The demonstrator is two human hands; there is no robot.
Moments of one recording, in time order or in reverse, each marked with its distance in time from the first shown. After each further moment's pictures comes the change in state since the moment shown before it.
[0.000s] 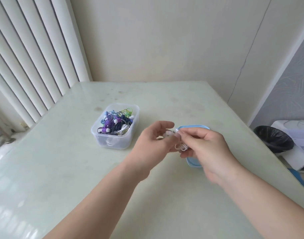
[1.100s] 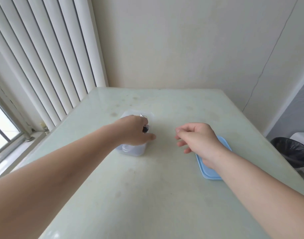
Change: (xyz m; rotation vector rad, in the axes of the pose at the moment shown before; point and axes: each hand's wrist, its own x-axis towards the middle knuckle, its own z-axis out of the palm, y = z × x) left_hand 0.059 0.050 -0.104 1.506 -0.053 -0.027; right_hand 0.053 -0.013 0.041 -0.395 -0.089 0.032
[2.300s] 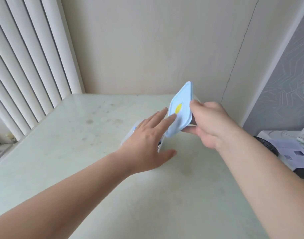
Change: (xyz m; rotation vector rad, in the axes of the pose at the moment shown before) left_hand -0.031 0.096 0.026 -0.299 0.429 0.553; right_hand -0.015 -0.054 -0.080 0.373 0.187 0.017
